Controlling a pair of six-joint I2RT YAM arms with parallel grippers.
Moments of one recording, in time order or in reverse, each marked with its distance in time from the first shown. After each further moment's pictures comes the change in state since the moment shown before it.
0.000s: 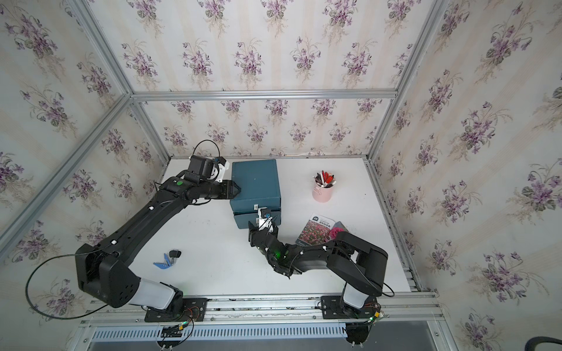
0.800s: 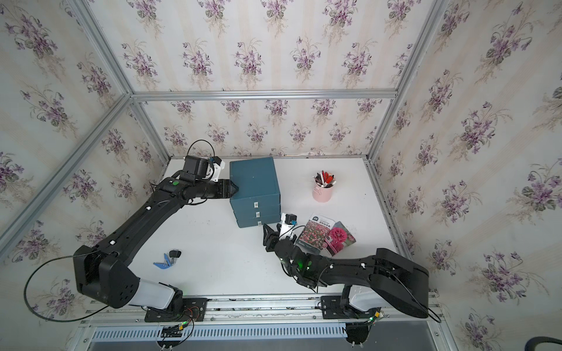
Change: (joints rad) left arm 0.069 -0.005 -0.020 0.029 0.045 -0.024; right arm 0.021 -0.402 -0.323 -0.042 -0.027 0.290
